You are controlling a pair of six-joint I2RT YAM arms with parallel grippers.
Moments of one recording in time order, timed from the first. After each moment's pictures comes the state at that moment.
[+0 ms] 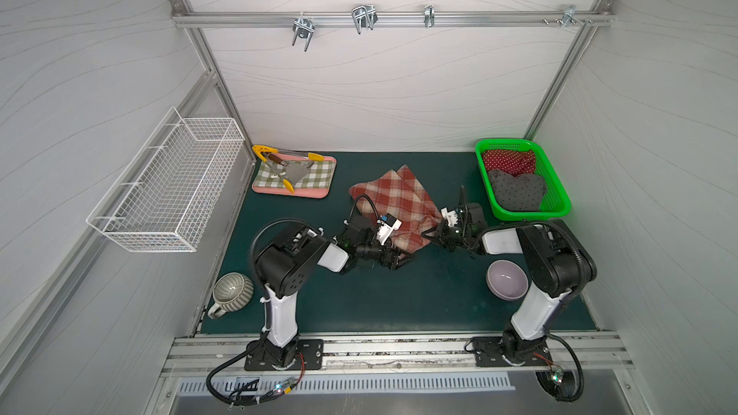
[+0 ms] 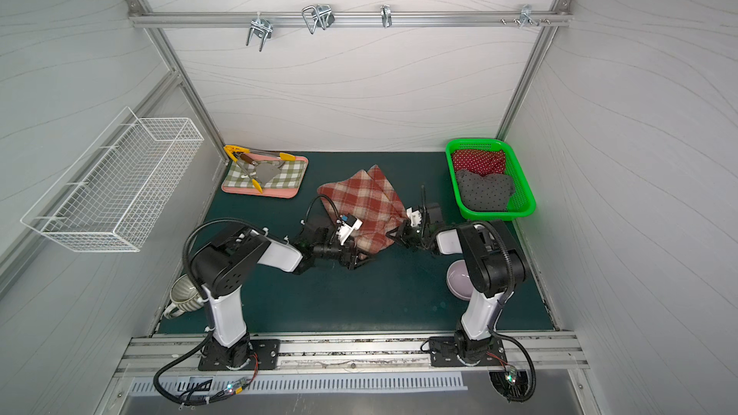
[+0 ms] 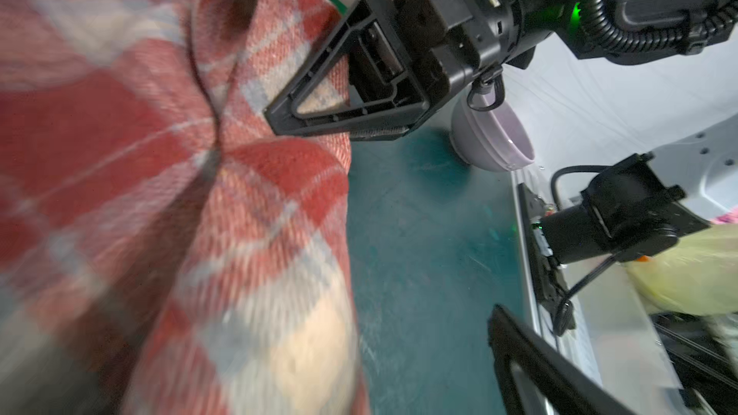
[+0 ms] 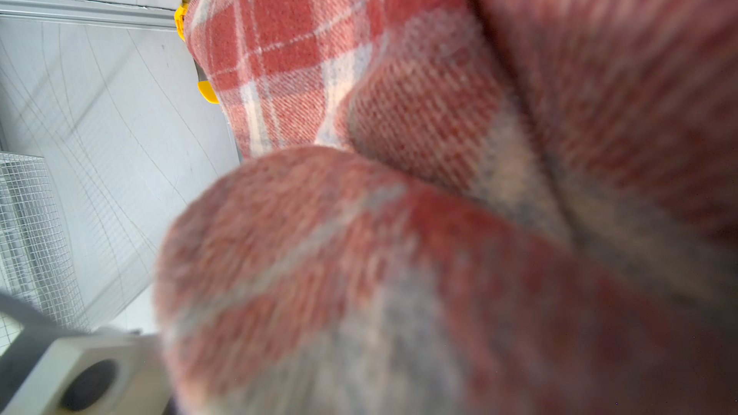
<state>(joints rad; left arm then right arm) -0.62 1.83 0.65 0.65 0.69 -0.26 0.31 1.77 0.69 0.27 -0.72 0.85</state>
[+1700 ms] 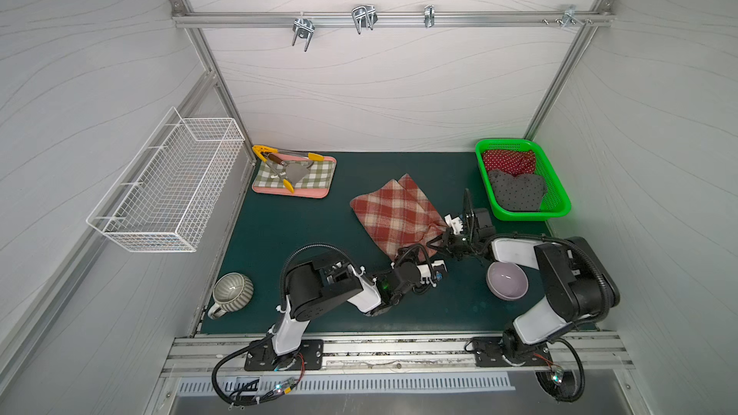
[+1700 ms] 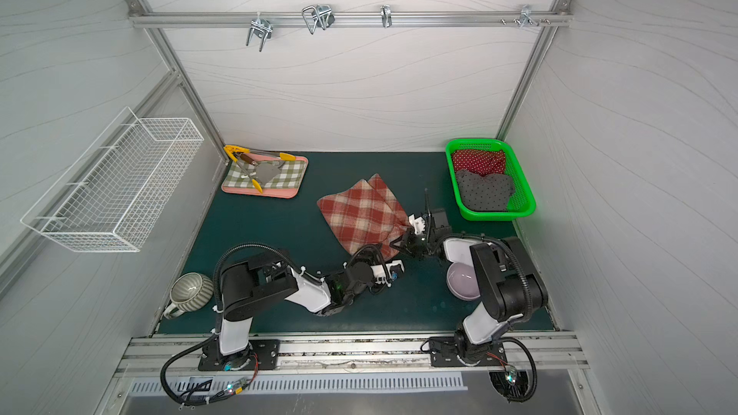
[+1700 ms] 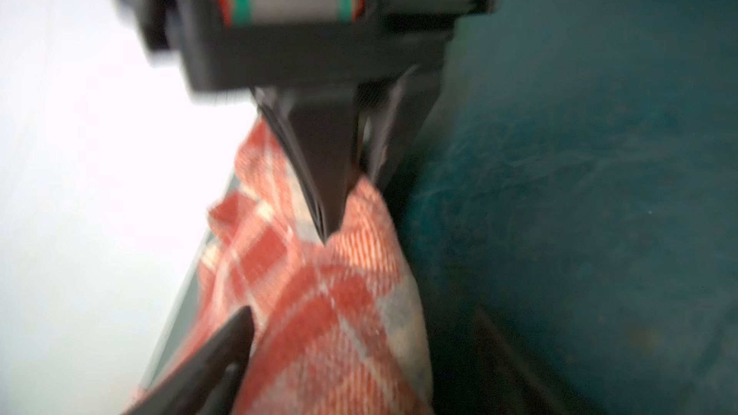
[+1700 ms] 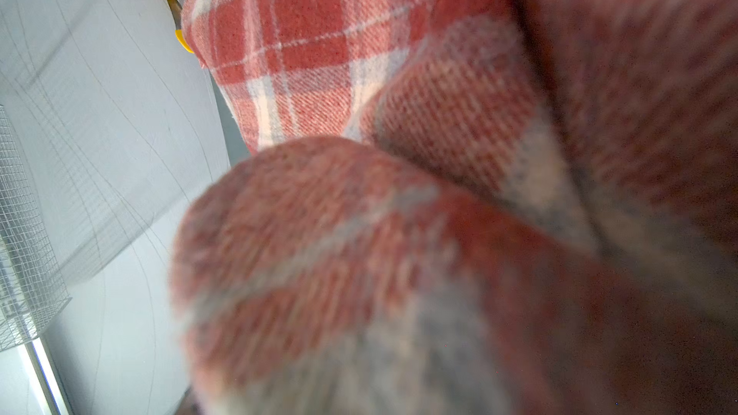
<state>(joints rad) -1.12 1.99 0.71 0.84 -0.48 0.69 0.30 1.59 0.61 0.06 -0.75 0.73</state>
